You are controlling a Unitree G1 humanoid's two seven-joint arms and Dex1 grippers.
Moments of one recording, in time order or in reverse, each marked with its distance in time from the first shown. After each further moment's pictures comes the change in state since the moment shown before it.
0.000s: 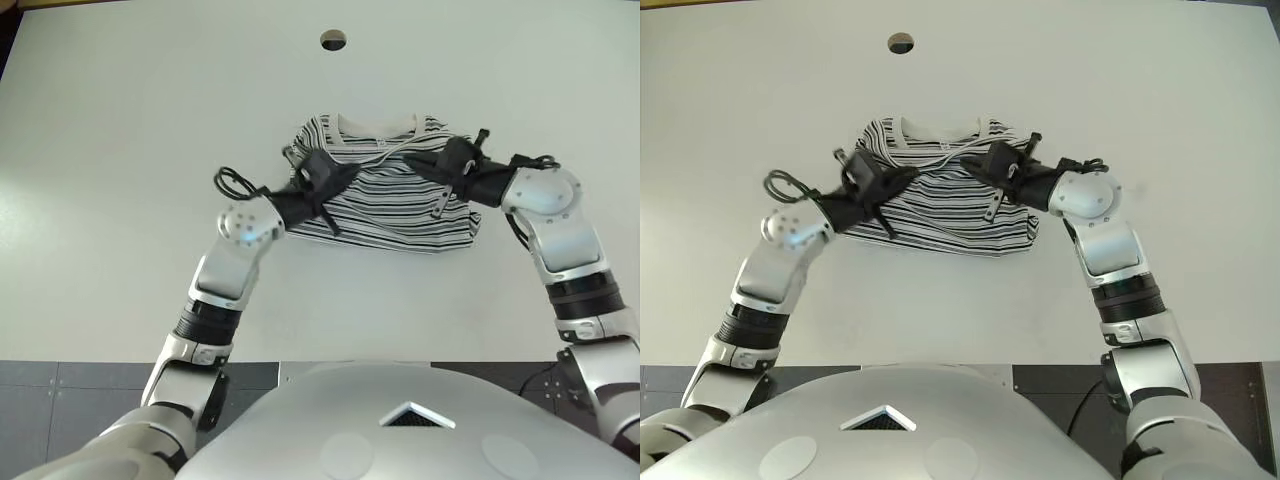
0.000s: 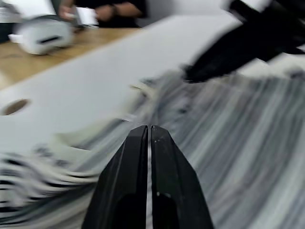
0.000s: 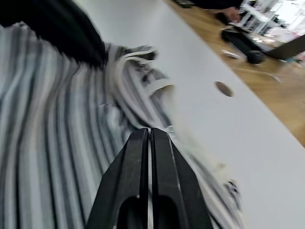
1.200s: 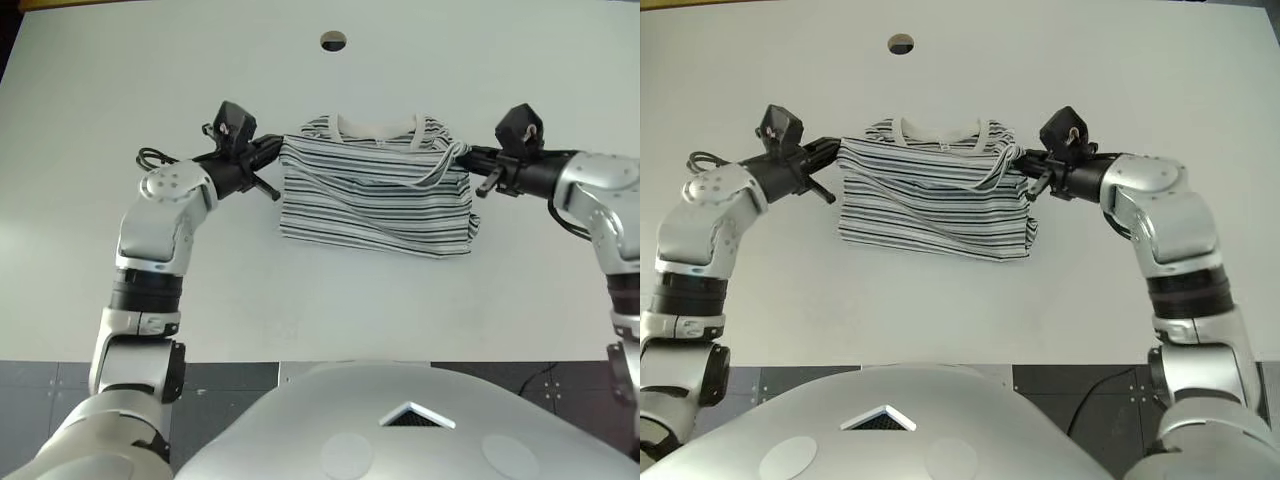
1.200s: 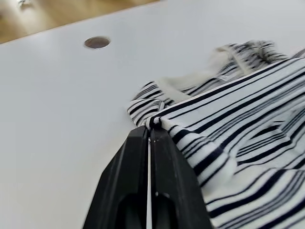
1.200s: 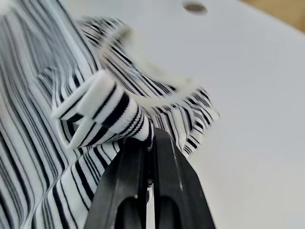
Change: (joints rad) left arm -0.187 0.173 0.221 0.201 -0.274 0.261 0.049; right arm -0.082 -0.166 -0.084 -0.059 0.350 0.630 -0.103
